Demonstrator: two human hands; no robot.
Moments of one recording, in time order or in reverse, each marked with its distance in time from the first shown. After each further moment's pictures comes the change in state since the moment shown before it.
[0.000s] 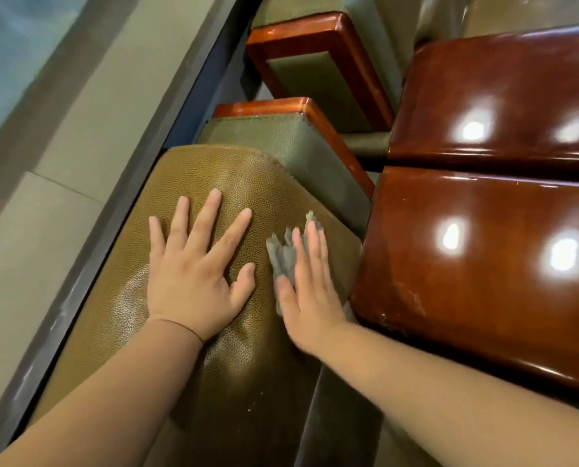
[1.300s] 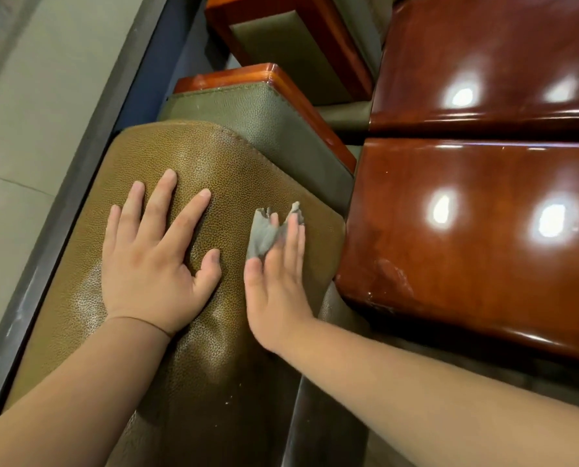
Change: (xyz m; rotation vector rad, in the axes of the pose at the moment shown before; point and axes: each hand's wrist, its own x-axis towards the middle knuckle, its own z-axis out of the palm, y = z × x) left_hand 0.001 0.000 0.002 -0.098 0.099 -0.012; right_hand -0.007 -0.029 0.008 0.221 0.008 0.200
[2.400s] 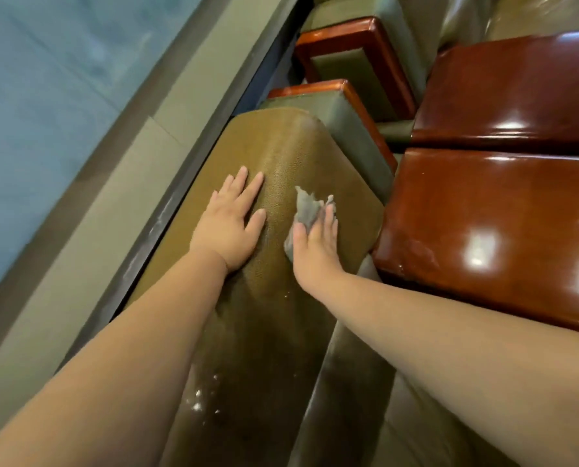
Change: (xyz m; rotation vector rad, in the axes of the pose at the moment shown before) left_hand -0.064 -0.012 -0.062 -0.251 -0.387 -0.229; right_hand -0.057 -0.057 0.003 -0.031 -0.226 0.297
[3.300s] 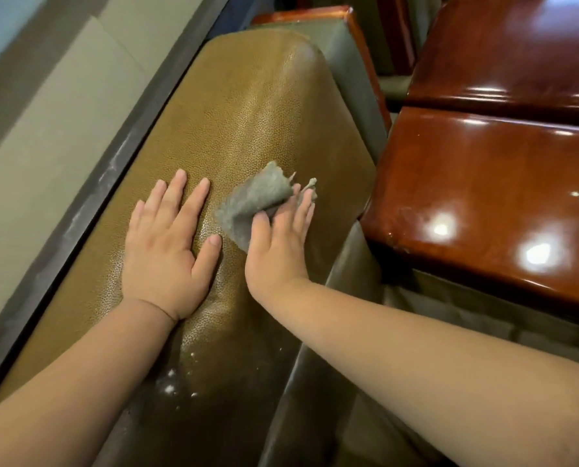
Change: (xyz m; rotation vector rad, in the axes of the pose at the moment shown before) left_hand -0.095 -0.049 0.048 0.056 0.260 0.027; right_hand -0.046 0.006 0.067 0.037 0.202 -0.238
